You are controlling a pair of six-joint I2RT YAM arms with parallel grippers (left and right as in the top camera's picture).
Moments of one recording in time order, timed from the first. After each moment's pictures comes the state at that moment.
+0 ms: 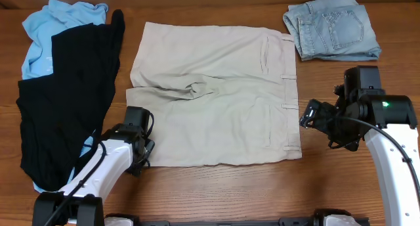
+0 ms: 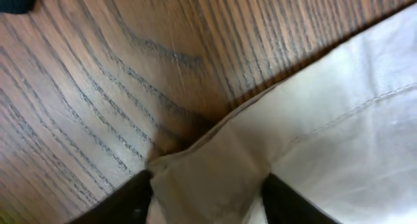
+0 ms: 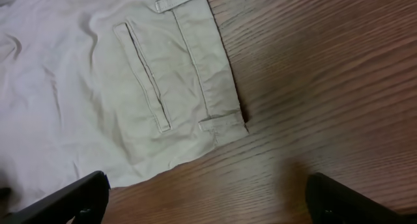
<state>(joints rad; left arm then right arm) -0.12 1.43 0.62 -0.67 -0.18 -1.29 -0.04 1.29 1.20 -1.30 -0.14 0.41</state>
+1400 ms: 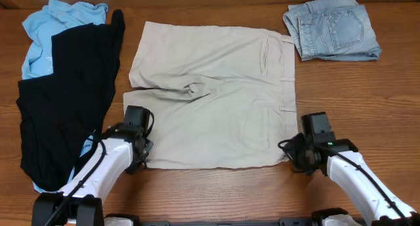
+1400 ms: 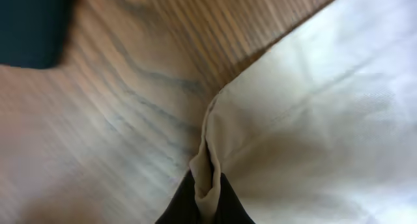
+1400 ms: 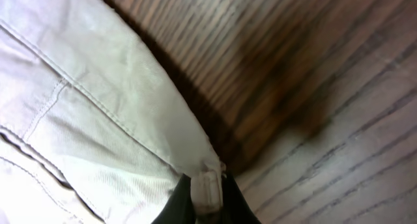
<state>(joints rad) -0.12 1.43 0.64 -0.71 -0.24 -1.14 0.14 1.28 0.53 -0.61 -0.10 1.01</state>
